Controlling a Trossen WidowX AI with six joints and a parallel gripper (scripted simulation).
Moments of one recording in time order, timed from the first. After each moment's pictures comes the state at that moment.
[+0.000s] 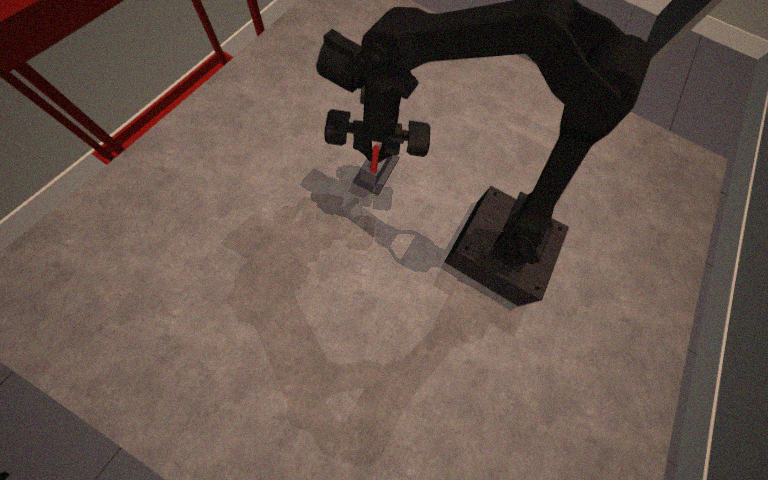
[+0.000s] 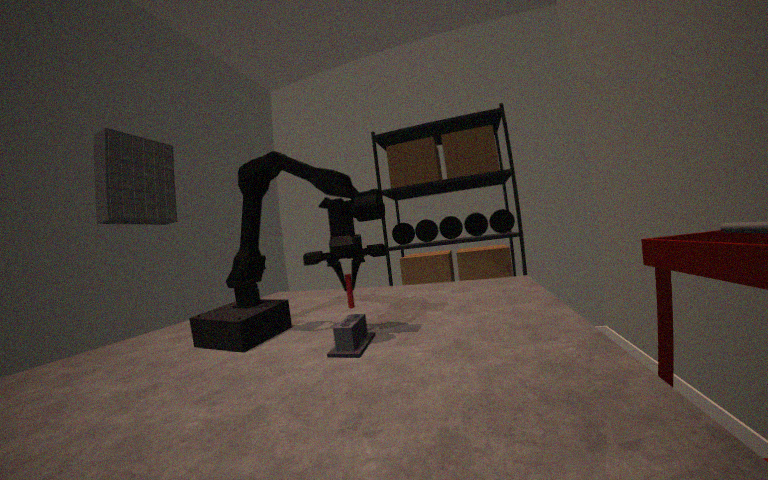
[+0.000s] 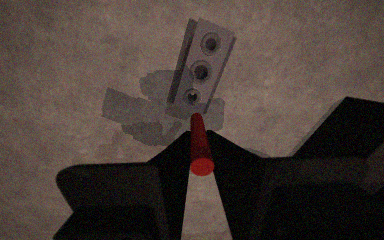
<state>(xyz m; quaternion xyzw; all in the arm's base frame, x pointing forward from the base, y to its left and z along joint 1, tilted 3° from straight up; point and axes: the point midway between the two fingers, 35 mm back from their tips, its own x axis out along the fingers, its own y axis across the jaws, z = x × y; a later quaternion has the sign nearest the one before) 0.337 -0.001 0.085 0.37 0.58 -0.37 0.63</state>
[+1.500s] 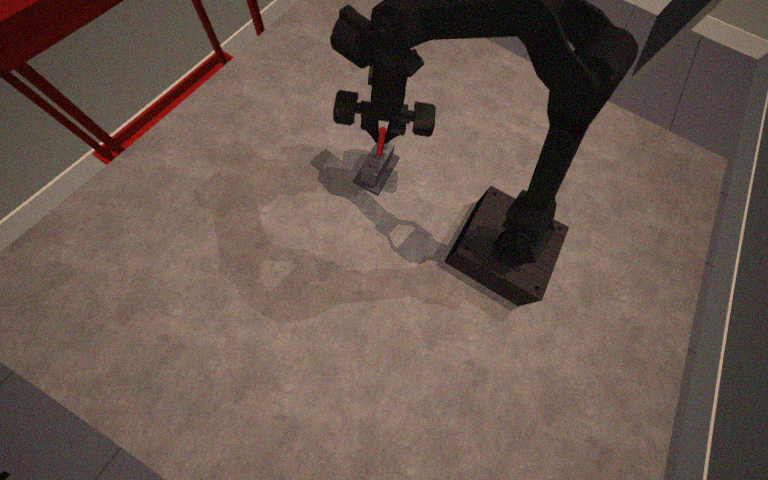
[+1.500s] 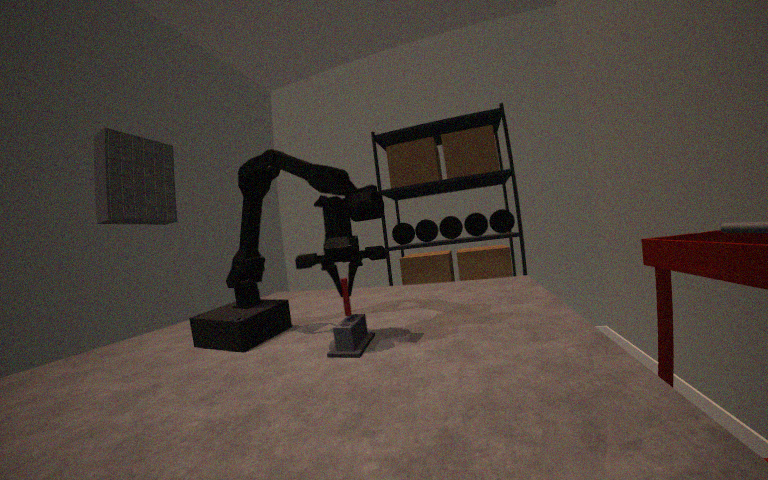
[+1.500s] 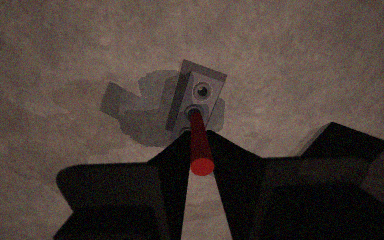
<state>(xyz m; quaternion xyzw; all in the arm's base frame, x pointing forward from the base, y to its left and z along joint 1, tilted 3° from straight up) 0.351 -0.050 0.086 0.37 0.57 -0.38 0.62</state>
